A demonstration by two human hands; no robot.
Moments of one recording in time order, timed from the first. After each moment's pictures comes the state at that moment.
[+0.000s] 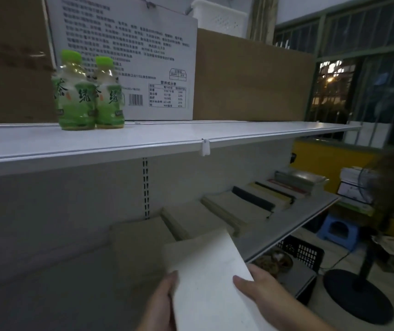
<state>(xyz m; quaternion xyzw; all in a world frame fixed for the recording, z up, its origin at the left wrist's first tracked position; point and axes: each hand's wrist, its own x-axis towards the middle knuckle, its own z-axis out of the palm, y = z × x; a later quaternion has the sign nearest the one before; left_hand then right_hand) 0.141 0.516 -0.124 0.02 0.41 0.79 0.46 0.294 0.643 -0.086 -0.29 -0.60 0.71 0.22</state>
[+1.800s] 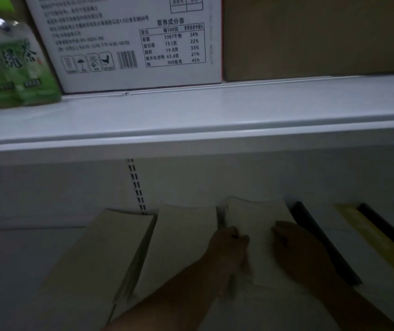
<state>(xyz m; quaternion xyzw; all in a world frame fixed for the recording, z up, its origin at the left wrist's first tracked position) 0.109 0.877 -0.098 0.08 0.81 0.55 0.22 0.163 1.032 -0.130 -0.14 -0.96 0.21 0.14</state>
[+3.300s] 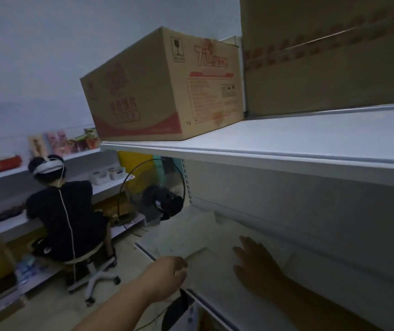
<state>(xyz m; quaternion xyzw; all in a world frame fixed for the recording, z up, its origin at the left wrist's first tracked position) 0.017 0.063 -0.085 -0.12 0.98 0.14 0.11 -0.103 0.273 -0.156 0.32 -0.94 0.09 0.03</state>
